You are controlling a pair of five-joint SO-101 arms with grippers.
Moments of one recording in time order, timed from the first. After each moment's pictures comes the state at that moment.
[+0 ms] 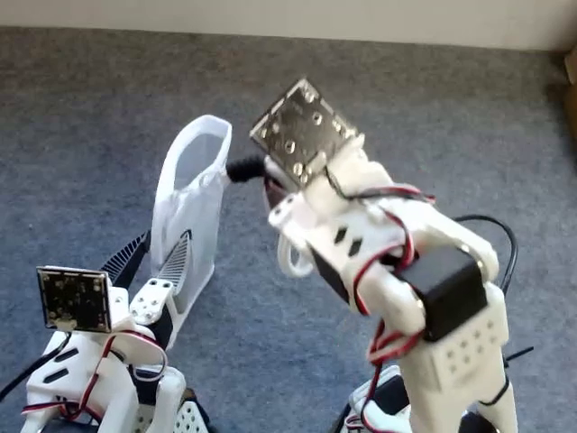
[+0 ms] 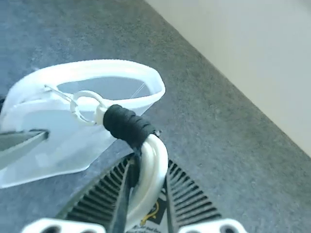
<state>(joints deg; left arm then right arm) 0.4 -101.8 53.4 76.4 9.5 -35.3 -35.1 -11.7 86.7 22.0</state>
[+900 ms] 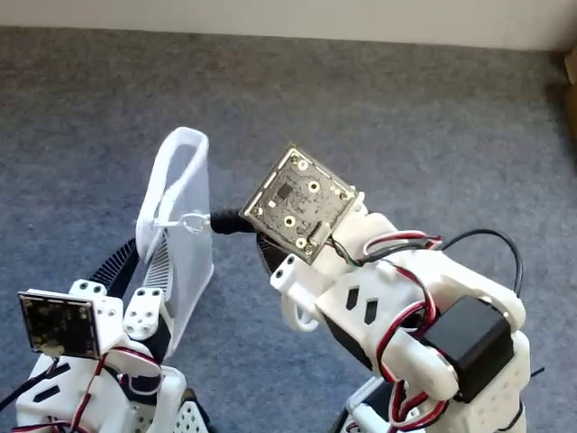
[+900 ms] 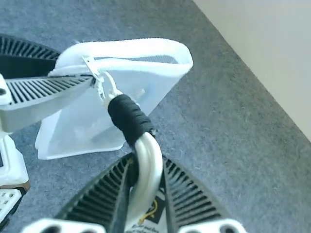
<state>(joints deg) 0.6 -101.8 48.0 76.4 9.6 -41.5 -41.4 -11.7 94.0 22.5</state>
